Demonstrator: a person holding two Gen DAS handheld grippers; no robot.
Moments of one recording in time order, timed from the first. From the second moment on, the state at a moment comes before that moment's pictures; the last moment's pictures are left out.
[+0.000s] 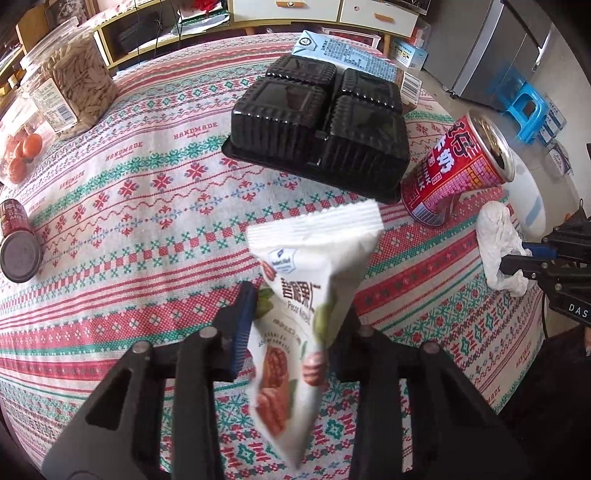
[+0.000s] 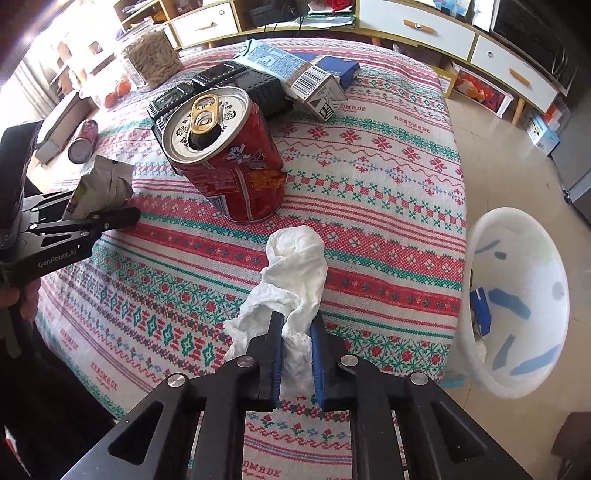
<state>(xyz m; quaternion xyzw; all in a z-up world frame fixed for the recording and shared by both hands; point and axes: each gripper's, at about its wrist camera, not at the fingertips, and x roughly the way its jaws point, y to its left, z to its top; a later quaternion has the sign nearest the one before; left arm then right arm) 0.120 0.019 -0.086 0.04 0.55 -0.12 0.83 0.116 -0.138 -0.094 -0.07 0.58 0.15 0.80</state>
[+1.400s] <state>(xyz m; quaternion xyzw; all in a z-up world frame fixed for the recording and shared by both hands) 0.070 -0.048 -0.002 0.01 0.48 -0.21 0.85 0.094 -0.274 -0.028 0.04 0.50 0.06 0.86</state>
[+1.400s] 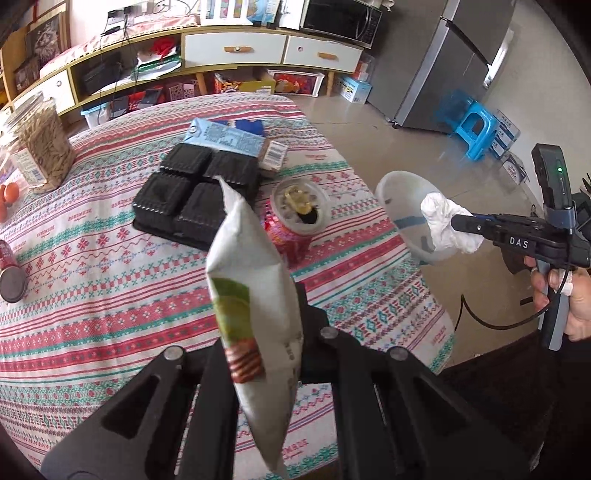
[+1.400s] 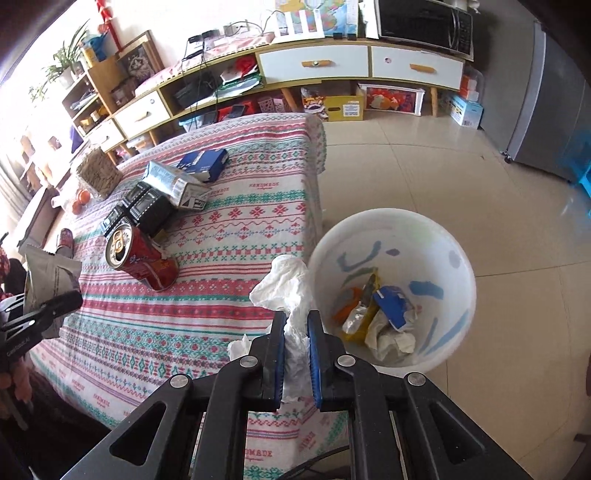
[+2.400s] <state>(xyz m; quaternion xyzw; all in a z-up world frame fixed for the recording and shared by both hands) 0.131 -0.268 -0.035 0.06 0.48 -0.31 0.82 0.057 -0.398 -0.044 0.11 0.50 -0.04 0.86</state>
